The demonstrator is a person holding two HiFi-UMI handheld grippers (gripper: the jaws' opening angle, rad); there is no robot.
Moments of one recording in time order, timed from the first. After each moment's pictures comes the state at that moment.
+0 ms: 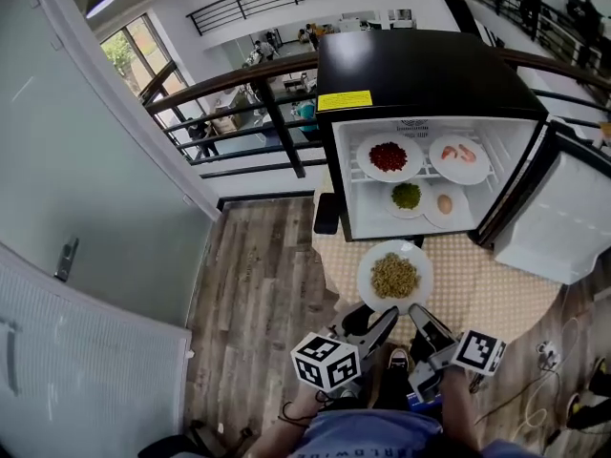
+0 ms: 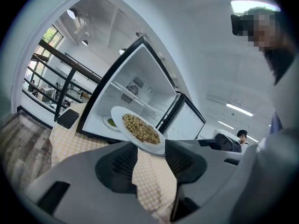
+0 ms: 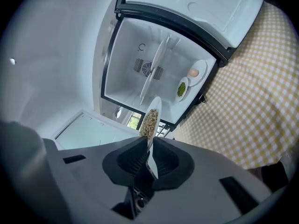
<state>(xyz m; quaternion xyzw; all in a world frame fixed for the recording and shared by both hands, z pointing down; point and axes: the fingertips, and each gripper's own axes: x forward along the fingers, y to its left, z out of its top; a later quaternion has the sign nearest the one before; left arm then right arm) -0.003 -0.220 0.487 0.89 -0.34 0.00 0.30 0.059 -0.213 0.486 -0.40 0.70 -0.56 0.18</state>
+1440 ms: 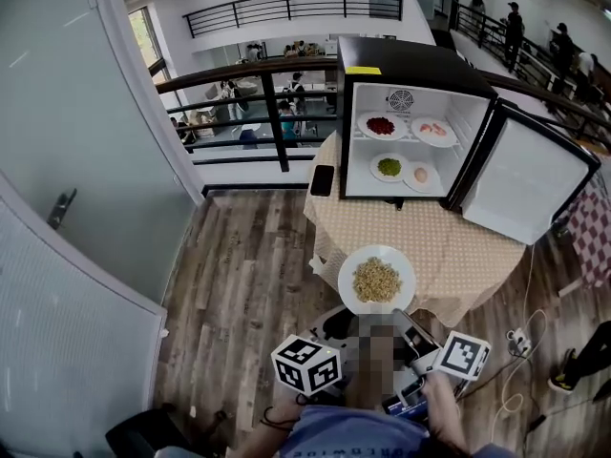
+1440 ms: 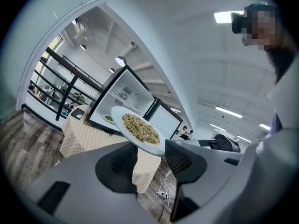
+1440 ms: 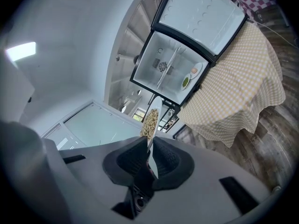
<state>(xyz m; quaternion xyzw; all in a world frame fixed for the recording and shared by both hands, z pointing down) -0.066 -0.005 0.454 0.90 -0.32 -0.04 0.28 -0.006 0.001 0.448 -0.39 0.74 -0.51 0.18</state>
